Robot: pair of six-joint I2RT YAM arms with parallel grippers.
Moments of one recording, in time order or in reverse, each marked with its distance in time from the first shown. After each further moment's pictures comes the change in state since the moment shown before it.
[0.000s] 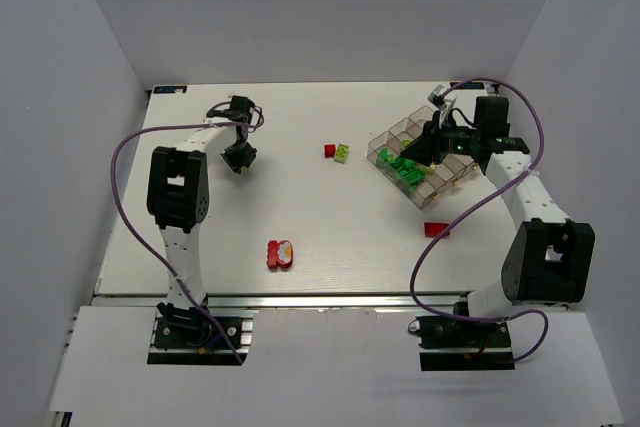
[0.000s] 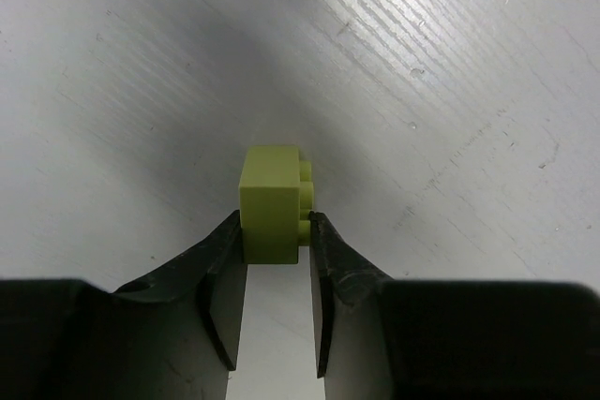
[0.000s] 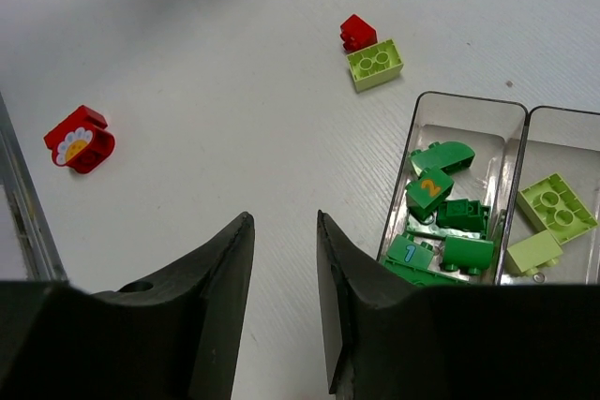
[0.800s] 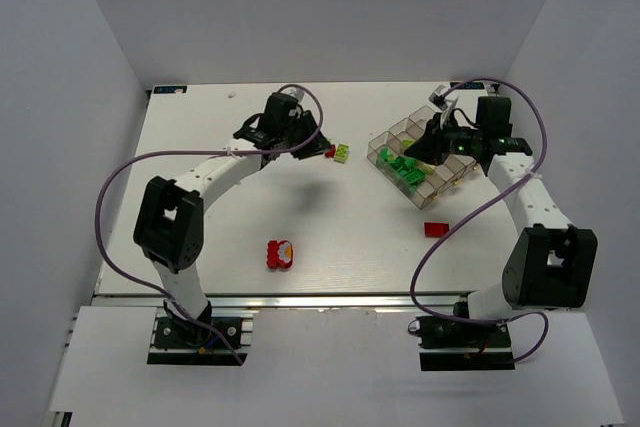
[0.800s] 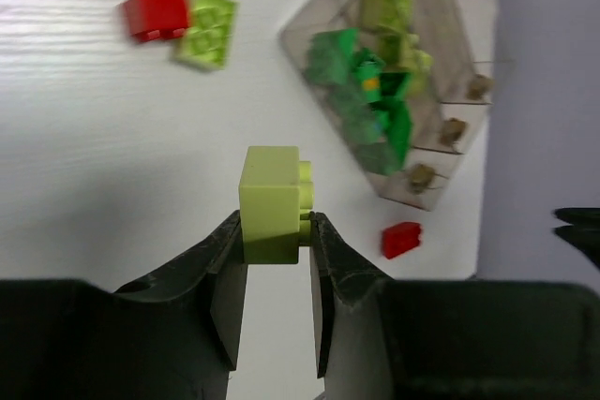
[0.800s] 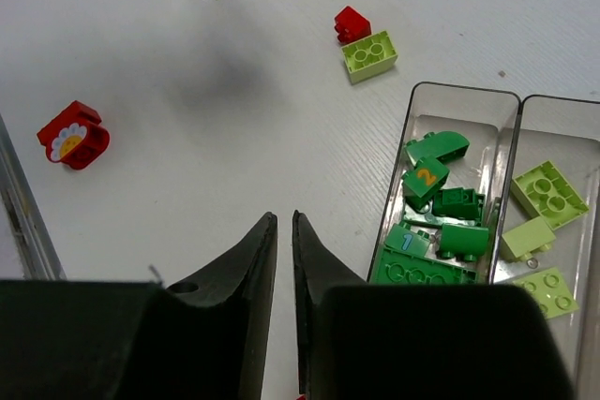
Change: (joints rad) left arm -0.293 -0.354 -0.253 0.504 0.521 0.133; right arm -0.001 -0.017 0.003 -0.038 0.024 -0.014
